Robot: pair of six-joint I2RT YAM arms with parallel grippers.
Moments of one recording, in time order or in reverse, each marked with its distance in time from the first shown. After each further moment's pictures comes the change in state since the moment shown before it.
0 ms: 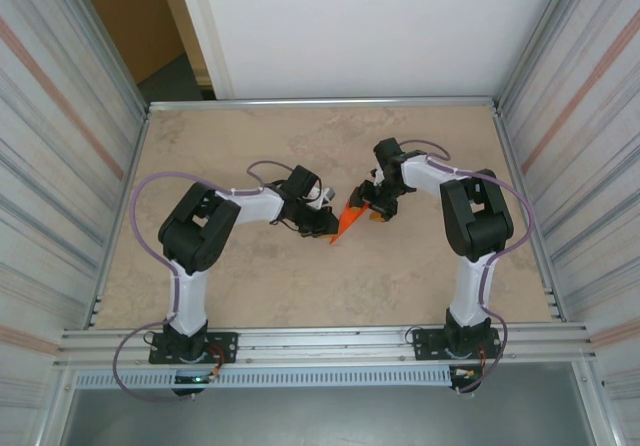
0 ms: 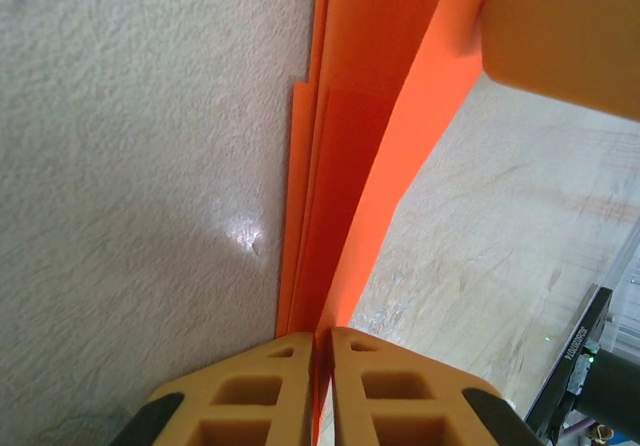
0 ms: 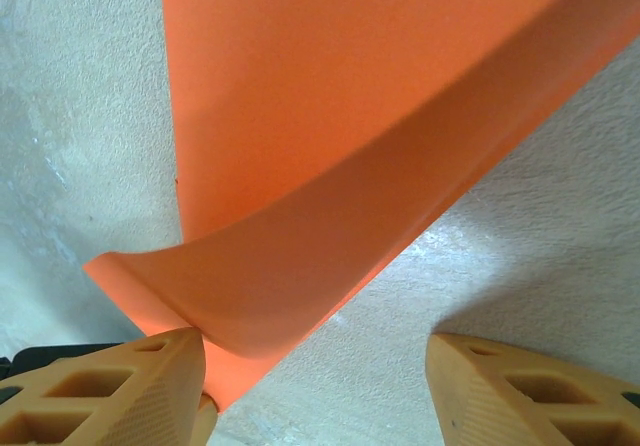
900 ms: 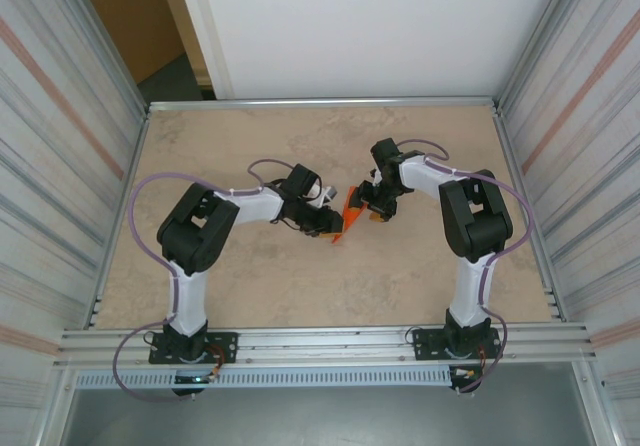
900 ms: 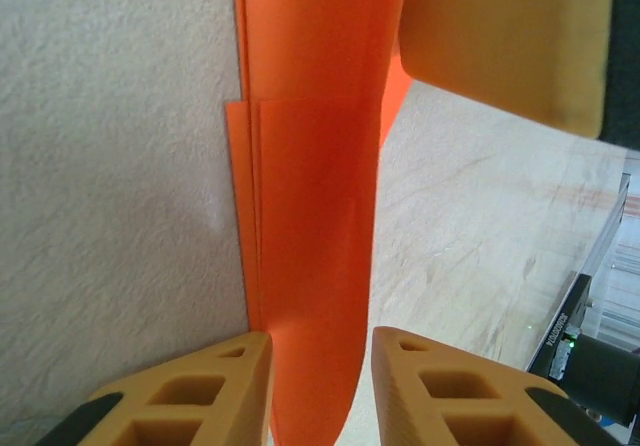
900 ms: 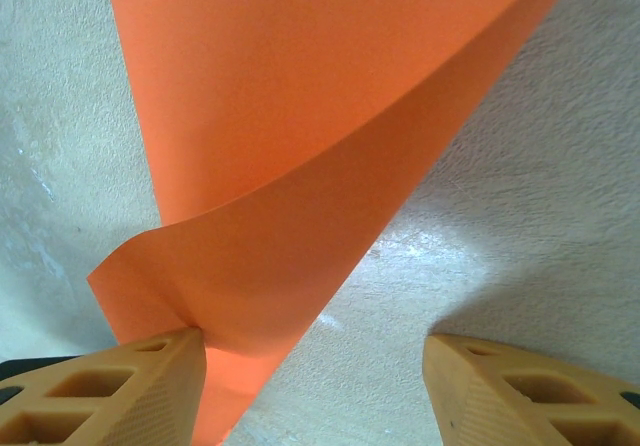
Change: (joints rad) left arm 0.000 -0.012 0.002 0.010 0.029 0.013; right arm 0.016 -0.002 0.000 0.000 0.048 0.031
